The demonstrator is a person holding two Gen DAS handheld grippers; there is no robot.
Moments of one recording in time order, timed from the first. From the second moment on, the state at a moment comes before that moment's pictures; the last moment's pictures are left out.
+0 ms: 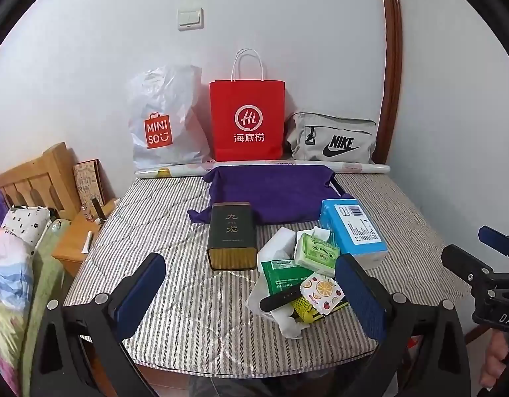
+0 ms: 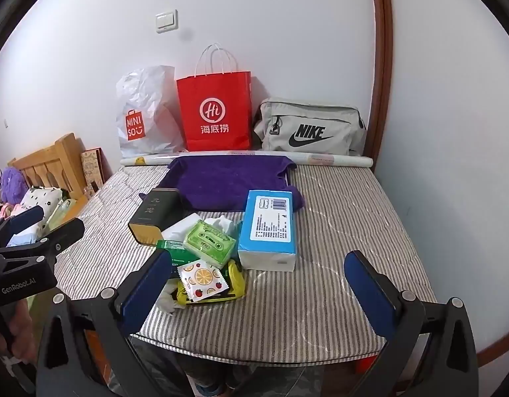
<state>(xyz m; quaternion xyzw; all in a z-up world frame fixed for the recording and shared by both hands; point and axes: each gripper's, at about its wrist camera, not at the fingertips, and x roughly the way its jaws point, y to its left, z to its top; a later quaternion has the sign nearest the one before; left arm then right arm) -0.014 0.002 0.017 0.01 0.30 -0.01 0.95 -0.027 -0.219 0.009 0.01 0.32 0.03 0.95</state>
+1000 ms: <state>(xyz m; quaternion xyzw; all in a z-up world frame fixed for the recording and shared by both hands) -0.019 0.006 0.019 0.01 0.30 0.00 0.95 -0.033 -0.214 0.011 0.01 0.31 0.04 0.95</state>
